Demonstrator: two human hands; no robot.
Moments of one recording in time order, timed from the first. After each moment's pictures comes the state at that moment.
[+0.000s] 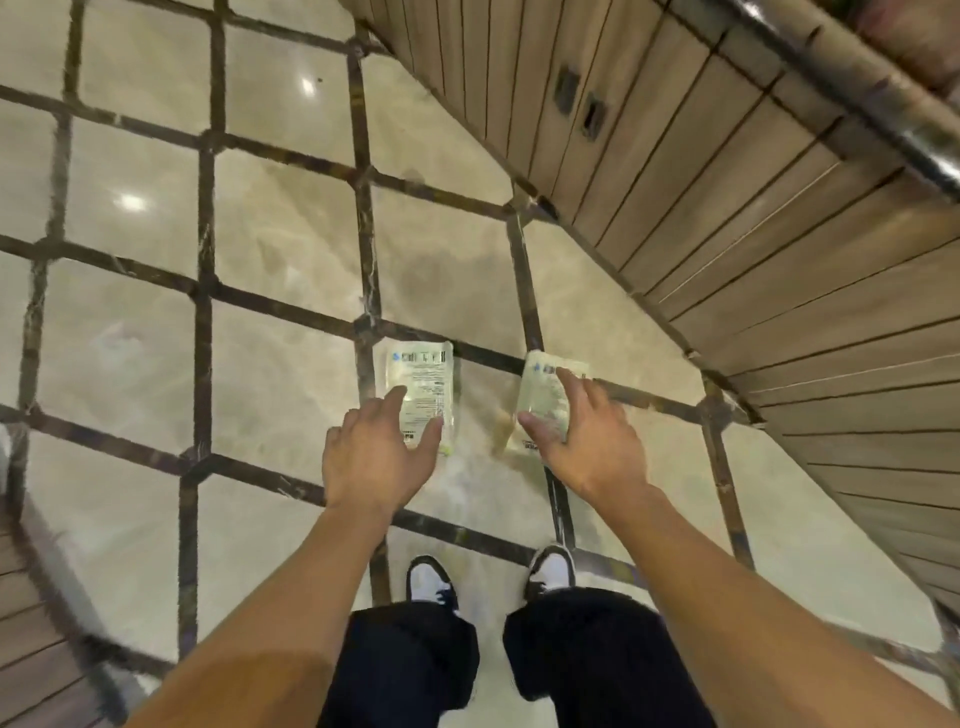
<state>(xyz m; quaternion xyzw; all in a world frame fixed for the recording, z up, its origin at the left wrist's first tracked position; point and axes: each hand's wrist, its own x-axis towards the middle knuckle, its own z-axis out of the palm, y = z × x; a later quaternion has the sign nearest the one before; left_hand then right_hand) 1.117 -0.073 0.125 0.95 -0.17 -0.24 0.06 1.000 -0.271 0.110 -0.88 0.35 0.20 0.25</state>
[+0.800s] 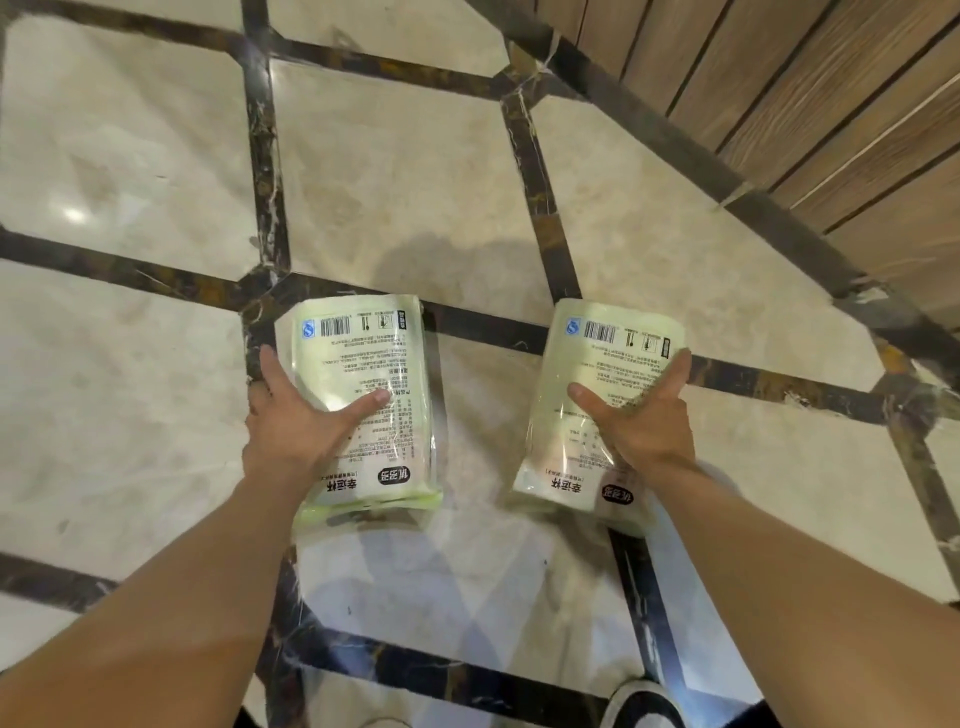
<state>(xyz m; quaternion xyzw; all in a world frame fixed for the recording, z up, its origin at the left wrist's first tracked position) 1.227 -0.070 -0.299 0.94 0.03 -0.26 0.20 1.023 -0.337 -0.309 -0.67 0.60 0.07 0.43</state>
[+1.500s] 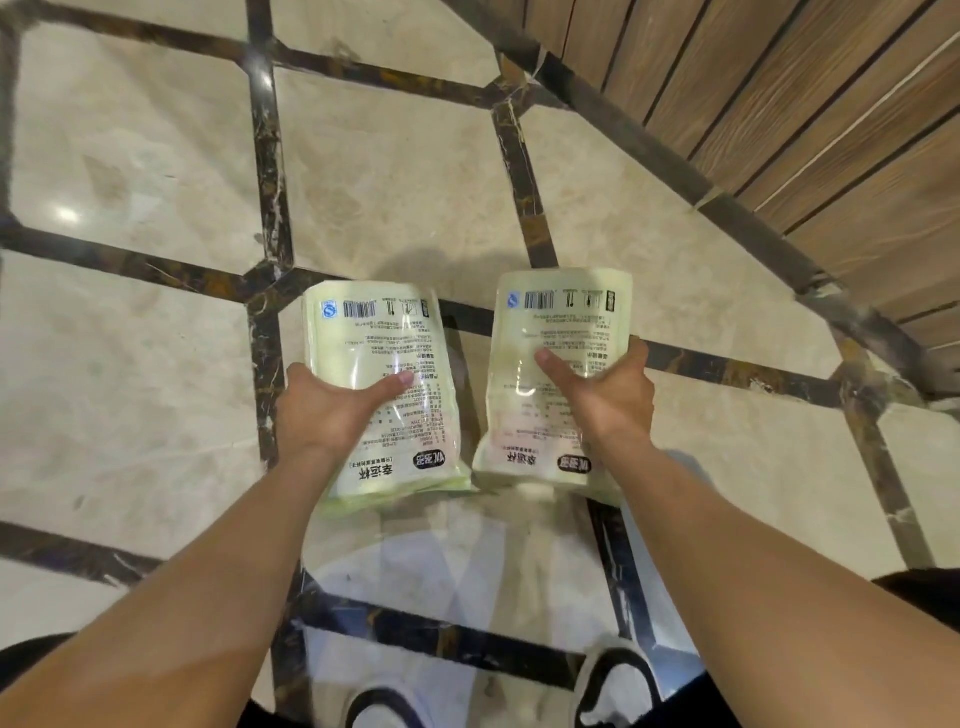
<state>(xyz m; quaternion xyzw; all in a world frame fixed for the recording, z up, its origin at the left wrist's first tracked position) 1.194 -0.090 -0.263 0.91 0.09 -0.25 0.33 1.041 -0.312 -0.267 -0.64 0.60 -0.03 0.47</state>
